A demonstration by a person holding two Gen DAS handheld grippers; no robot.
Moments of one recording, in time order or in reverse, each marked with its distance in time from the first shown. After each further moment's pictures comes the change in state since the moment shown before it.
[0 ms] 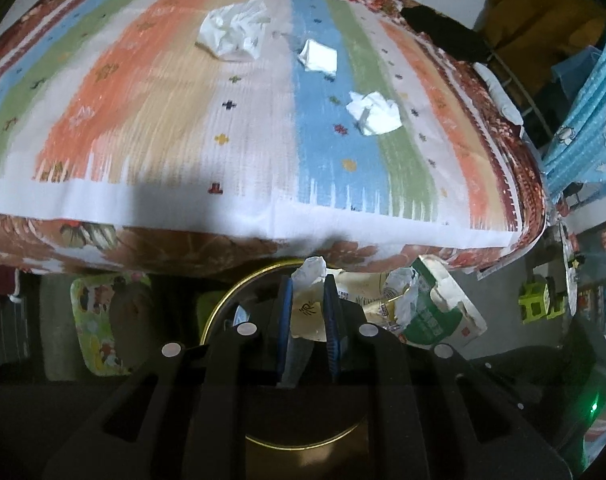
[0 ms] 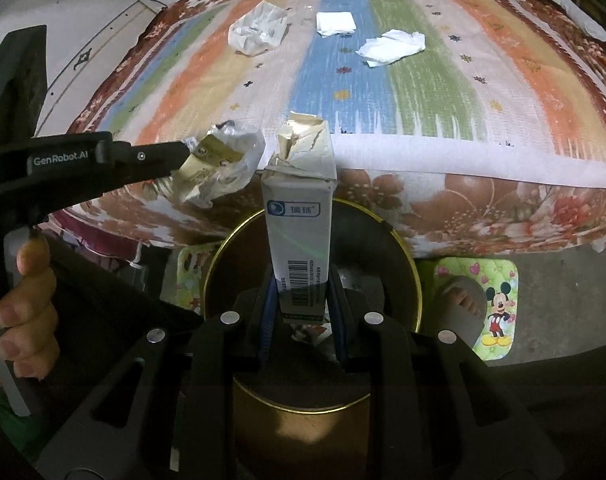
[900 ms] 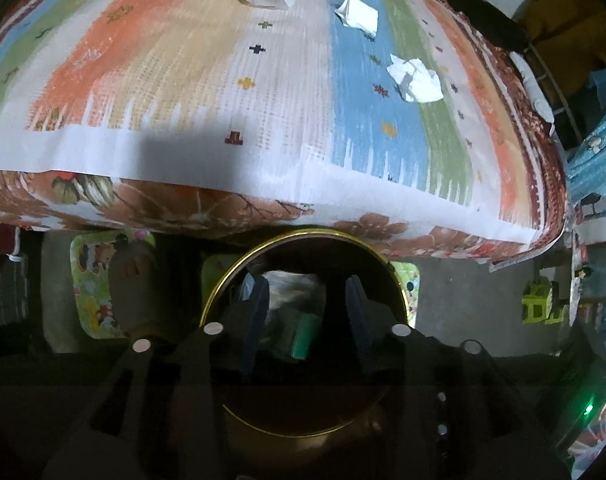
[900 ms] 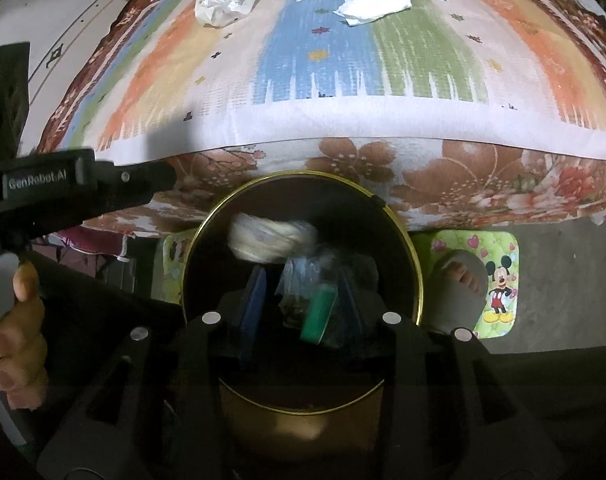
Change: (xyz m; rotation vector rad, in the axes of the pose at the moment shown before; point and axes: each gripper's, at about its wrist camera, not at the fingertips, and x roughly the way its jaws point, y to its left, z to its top) left arm 0.029 0.017 -0.001 -0.099 0.125 0.038; right arm 0.033 -0.010 0.003 0.053 0.093 -0.030
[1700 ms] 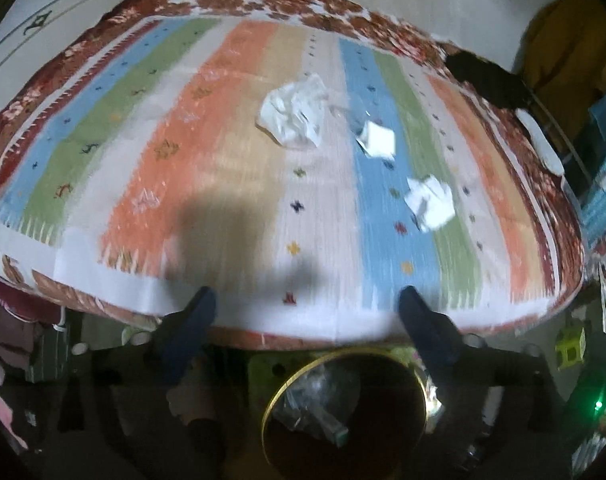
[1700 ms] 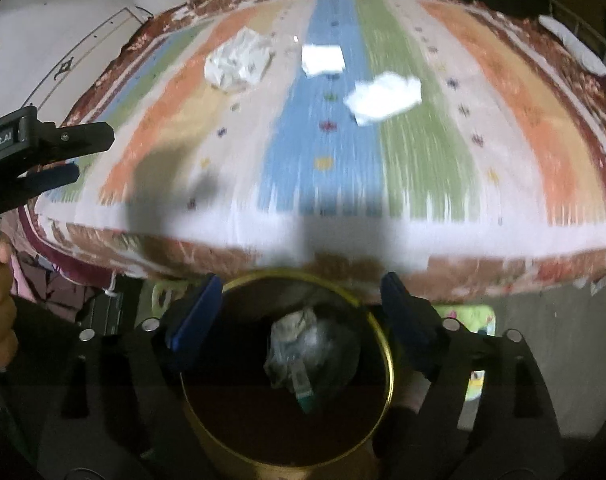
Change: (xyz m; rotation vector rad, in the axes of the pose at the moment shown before) left arm -0.073 0.003 0.070 0.036 -0.315 0.147; right arm -0.027 0.013 0.077 -0.091 -0.179 -0.063
